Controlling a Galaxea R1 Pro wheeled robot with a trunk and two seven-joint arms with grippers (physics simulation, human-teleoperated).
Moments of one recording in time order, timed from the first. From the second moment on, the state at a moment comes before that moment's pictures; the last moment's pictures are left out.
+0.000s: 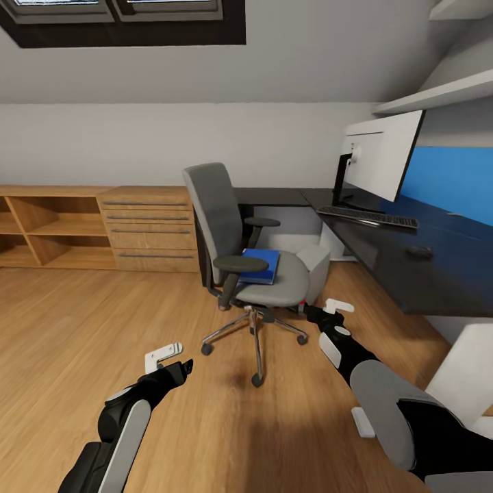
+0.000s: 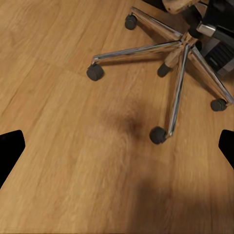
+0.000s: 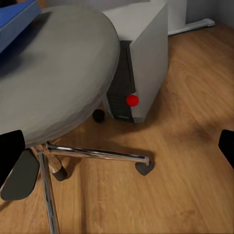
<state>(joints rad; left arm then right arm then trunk) -0.22 -0.07 -0.07 -1.60 0.48 0.71 0.40 -0.98 0.04 -0.11 -0.27 -0.12 -0.14 -0.12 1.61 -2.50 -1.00</state>
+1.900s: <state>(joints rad) -0.22 -0.07 -0.03 -1.59 0.48 0.71 0.40 -0.98 0.02 -0.28 -0.27 -0.17 -0.05 -0.17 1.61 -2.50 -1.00</state>
